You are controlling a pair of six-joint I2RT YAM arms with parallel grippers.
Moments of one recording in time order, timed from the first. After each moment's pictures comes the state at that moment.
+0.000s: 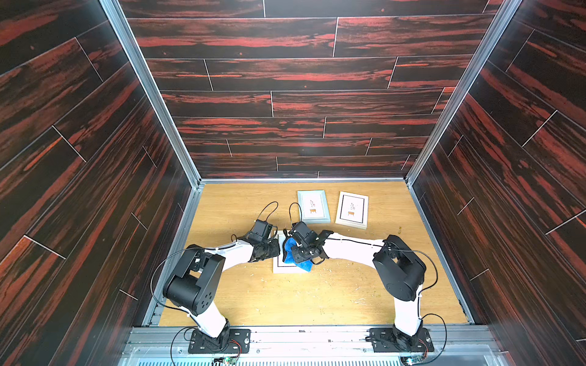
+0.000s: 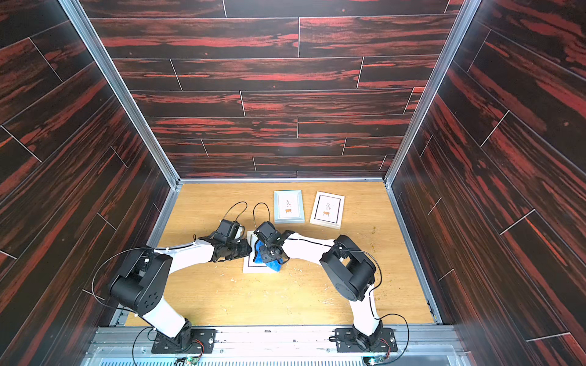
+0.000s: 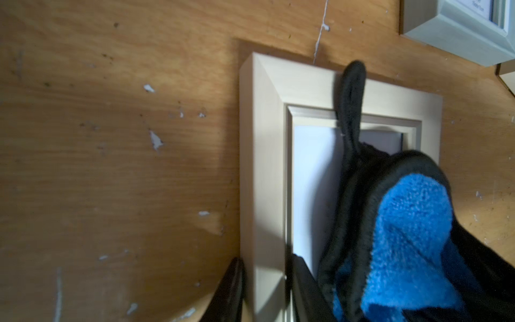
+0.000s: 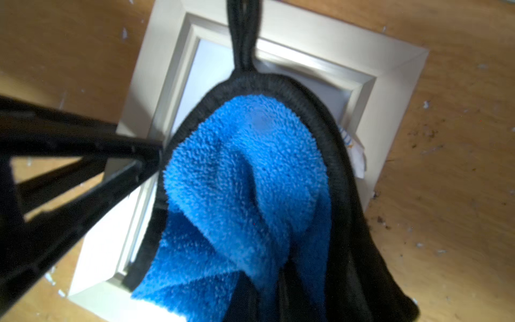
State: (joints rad) left arm -0.39 1.67 0.80 -0.16 0.18 -0.57; right arm 0.90 1.99 1.36 -0.48 0.09 0.47
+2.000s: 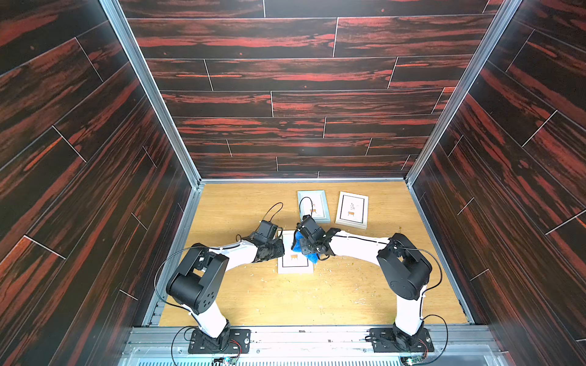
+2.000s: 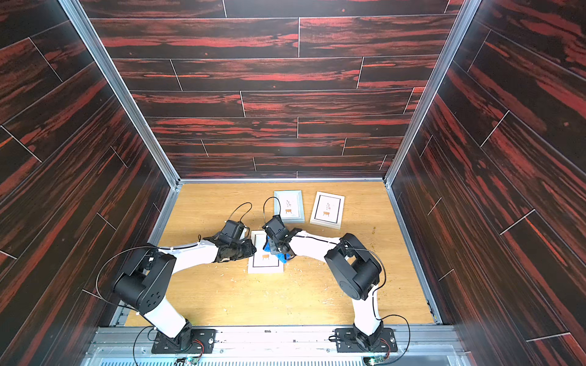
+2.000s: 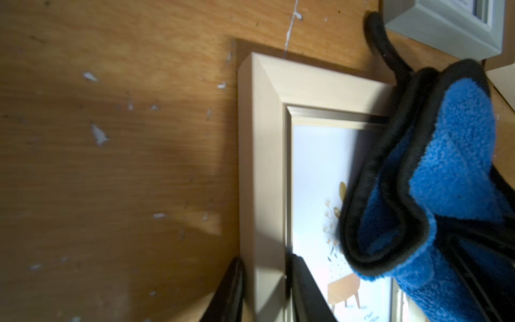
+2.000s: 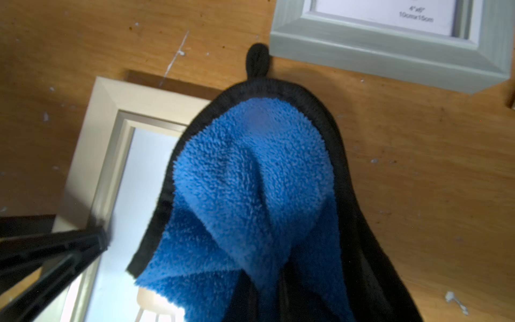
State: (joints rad) left arm -0.46 1.69 0.82 -0.13 0.18 -0.63; right arm 0.83 1.95 1.28 -0.39 0.23 0.48
